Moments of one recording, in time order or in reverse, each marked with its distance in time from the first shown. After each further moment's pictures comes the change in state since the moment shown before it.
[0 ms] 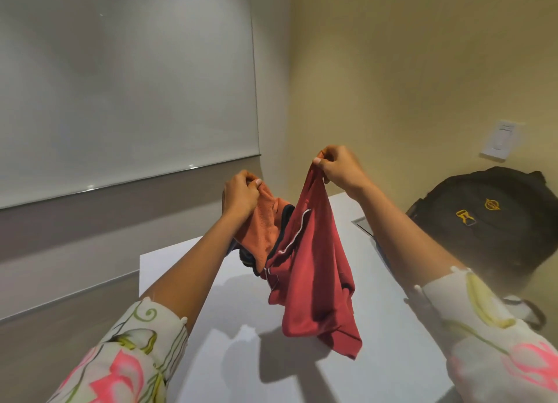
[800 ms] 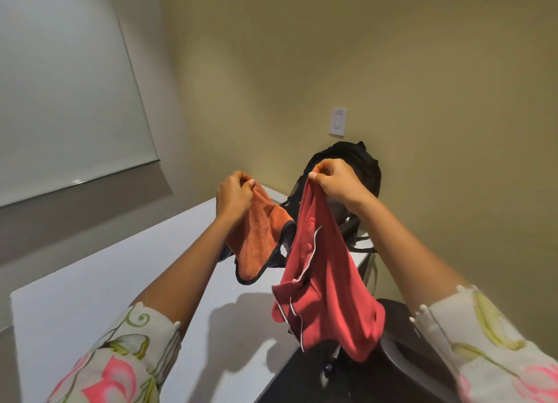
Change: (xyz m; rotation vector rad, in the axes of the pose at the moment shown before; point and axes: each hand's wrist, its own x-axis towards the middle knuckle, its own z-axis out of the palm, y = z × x) left_hand -0.188 0.153 0.104 -0.150 -0.280 0.236; right_hand -0.226 0.063 -0.219 -0.218 0.233 0.222
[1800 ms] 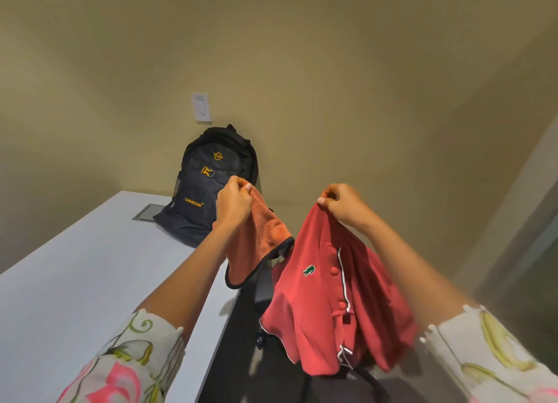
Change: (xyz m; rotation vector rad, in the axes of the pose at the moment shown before) left_hand -0.100 0.107 0.157 -0.179 -0.425 0.221; right_hand -0.172 0.128 -0.130 -0.252 0.242 0.470
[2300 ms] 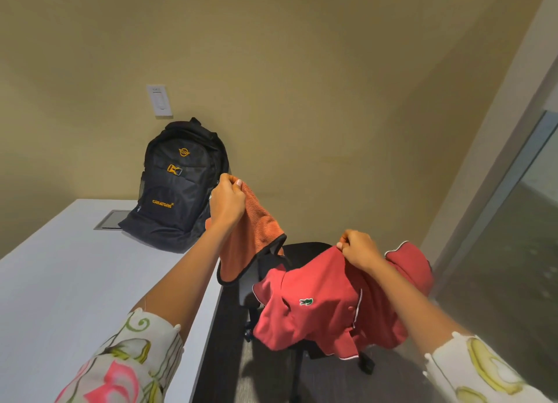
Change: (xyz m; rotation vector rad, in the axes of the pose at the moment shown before) left_hand -0.001 0.004 0.040 -0.018 -0.075 0.012; right_hand -0.076 0.118 0.036 -0.252 -0.032 0.375
